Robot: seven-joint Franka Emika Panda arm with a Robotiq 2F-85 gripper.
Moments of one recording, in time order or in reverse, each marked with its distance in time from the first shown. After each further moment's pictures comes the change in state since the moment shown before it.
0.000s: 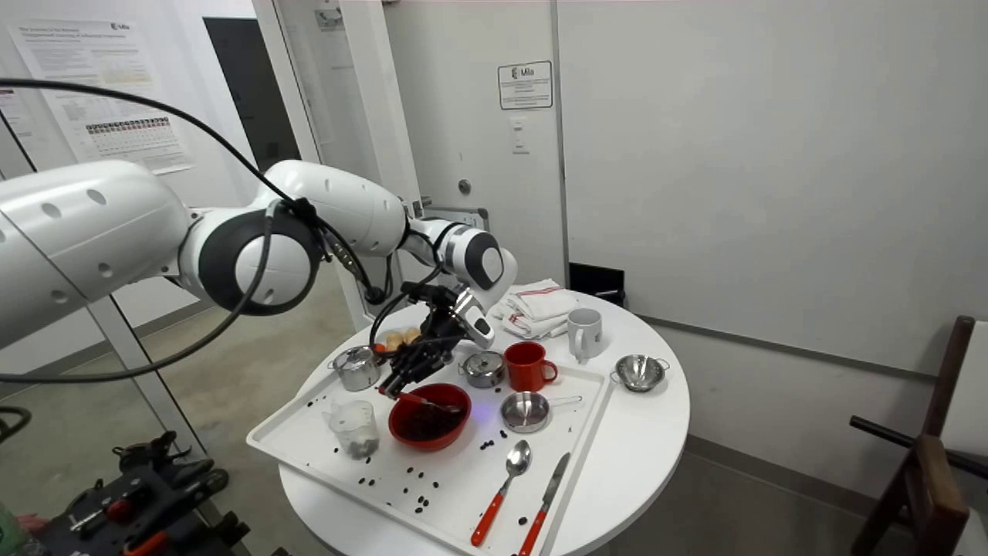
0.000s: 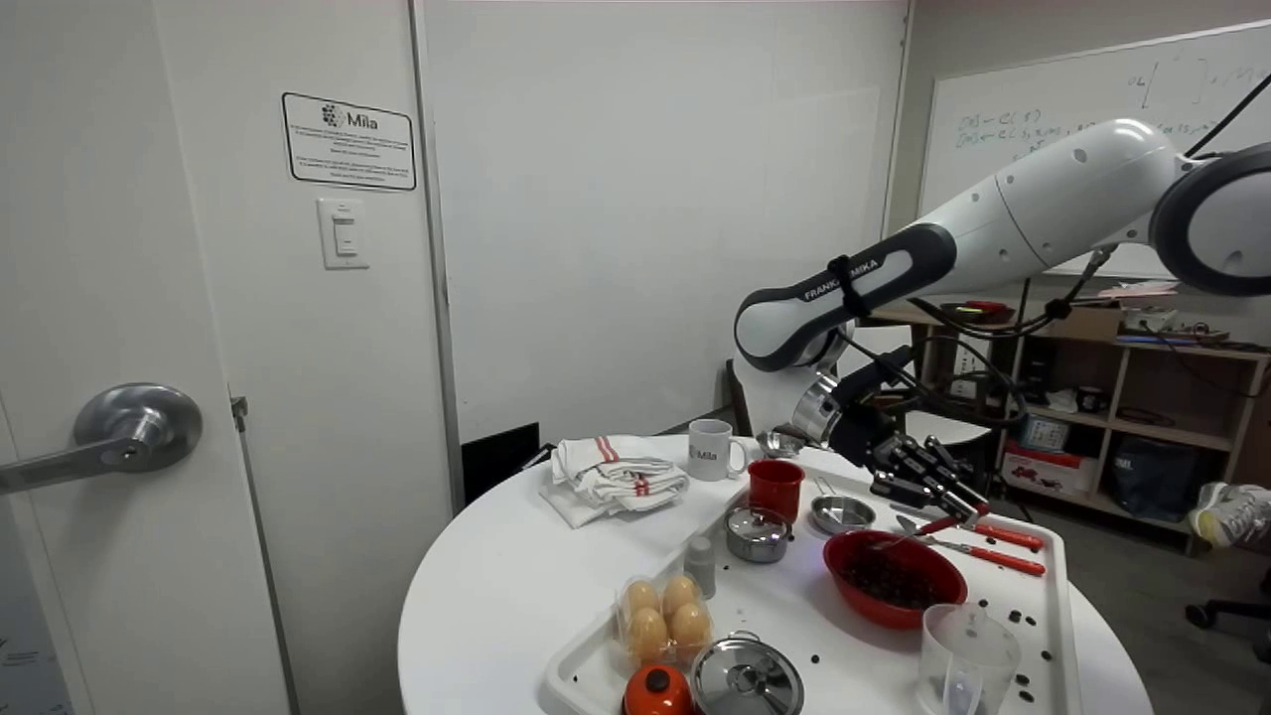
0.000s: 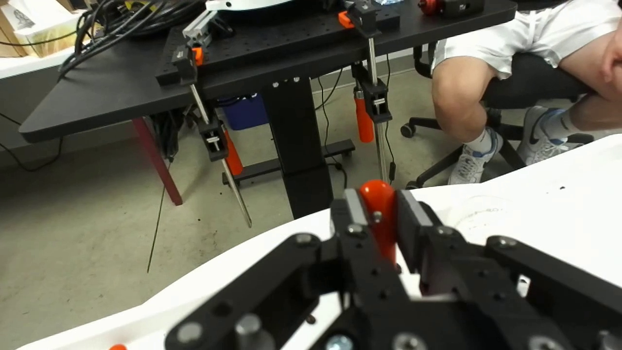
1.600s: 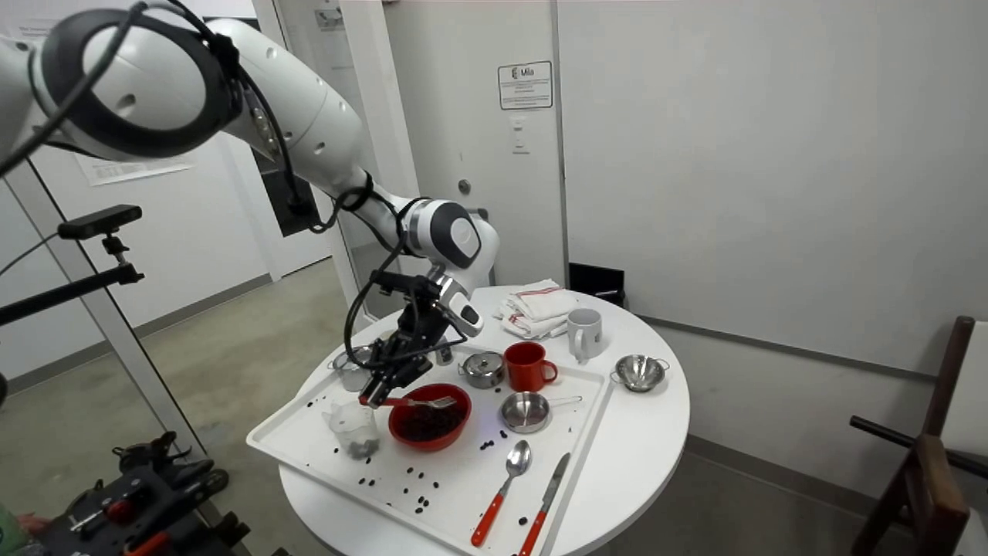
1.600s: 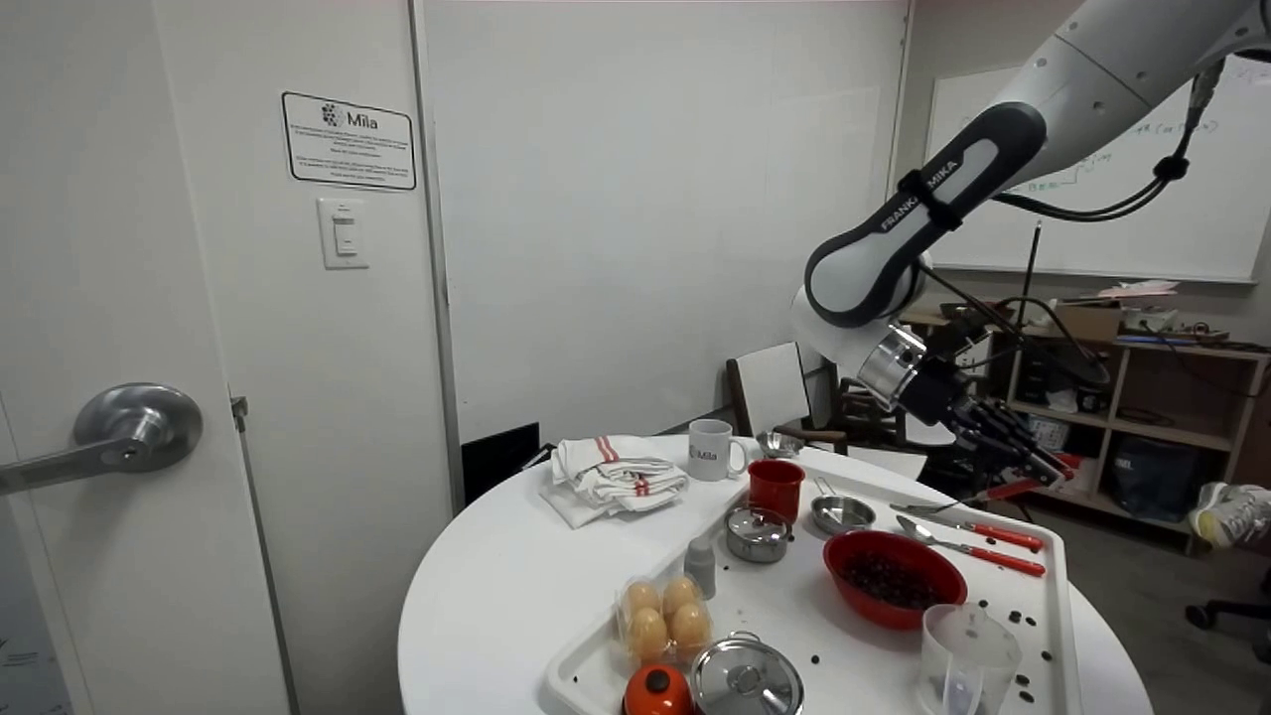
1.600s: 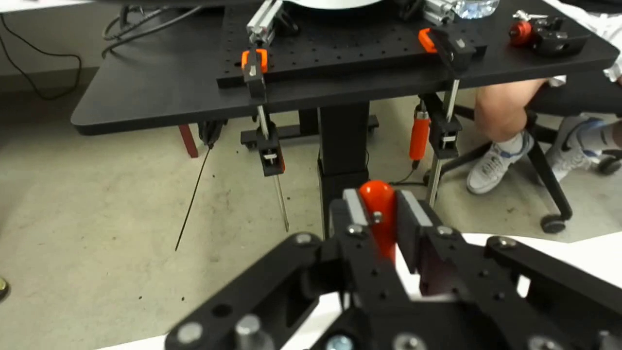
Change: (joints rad) arm -0.002 -0.533 -0.022 -0.805 -0.126 0.409 -0.220
